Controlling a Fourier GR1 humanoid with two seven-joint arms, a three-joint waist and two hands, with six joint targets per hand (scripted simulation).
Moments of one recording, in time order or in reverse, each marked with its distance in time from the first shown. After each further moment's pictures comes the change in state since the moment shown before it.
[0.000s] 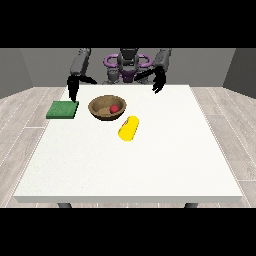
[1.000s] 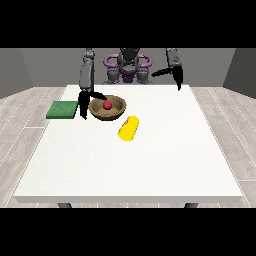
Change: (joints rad) left arm 0.149 0.119 0.122 -0.182 0.202 -0.295 -0.182; right arm -0.173 0.023 -0.030 0.383 0.001 -0.109 -0.229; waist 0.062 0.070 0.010
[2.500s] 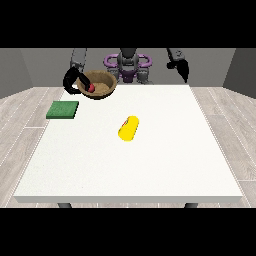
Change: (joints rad) left arm 0.110 0.042 0.124 0.169 0.067 -0.055 -0.041; right arm -0.137 -0.109 0.249 0.060 0.326 -0.384 0.636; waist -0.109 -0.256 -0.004
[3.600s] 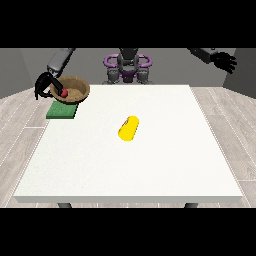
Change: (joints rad) left arm -0.033 0.378 0.338 0.063 0.267 -0.323 -0.095; right arm 0.127 -0.275 -0.192 -0.088 -0.118 0.197 -0.161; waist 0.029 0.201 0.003
